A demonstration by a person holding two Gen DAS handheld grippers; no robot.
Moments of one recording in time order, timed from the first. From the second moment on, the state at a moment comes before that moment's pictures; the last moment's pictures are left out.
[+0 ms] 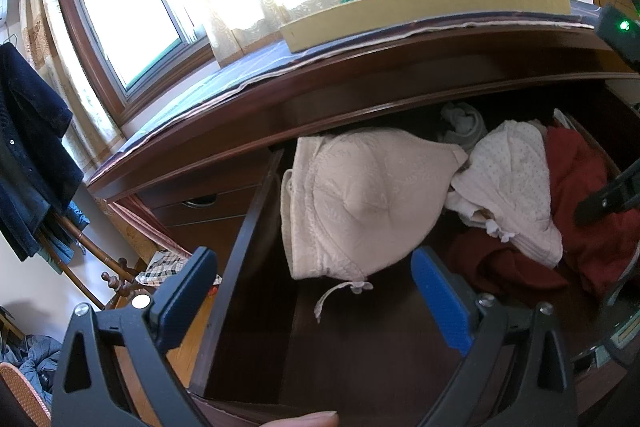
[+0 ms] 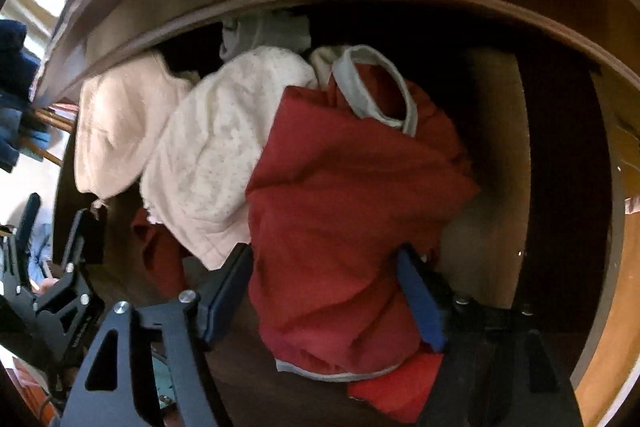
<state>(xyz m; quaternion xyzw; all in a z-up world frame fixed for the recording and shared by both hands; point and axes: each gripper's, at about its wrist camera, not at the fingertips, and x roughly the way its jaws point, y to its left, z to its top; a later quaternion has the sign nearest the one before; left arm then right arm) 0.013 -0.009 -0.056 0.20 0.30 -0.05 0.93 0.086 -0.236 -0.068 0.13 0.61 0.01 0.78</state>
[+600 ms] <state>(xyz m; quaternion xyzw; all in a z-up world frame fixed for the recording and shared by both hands) 0.012 -0.010 -0.057 0.20 0.30 -0.05 0.93 0.112 -0.221 -0.082 0.13 0.67 0.01 0.73</state>
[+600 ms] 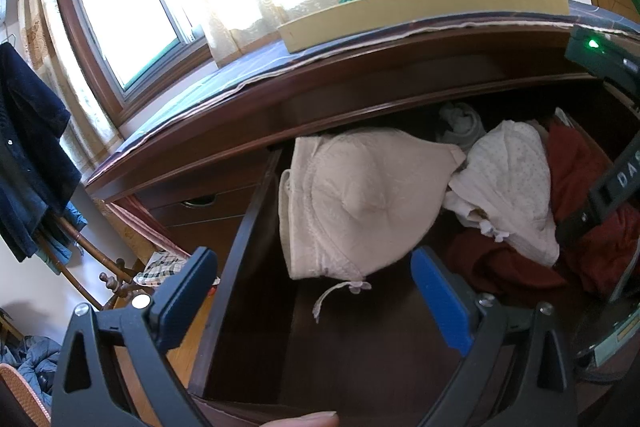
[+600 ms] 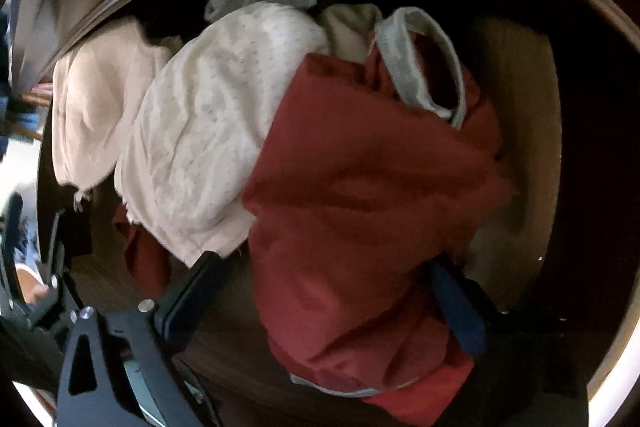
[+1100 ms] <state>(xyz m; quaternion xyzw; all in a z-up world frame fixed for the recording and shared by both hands) 0.011 -0.009 -0.057 0.20 0.29 -0.05 0.93 0.089 -0.228 -0.068 0.08 0.66 0.00 0.74</state>
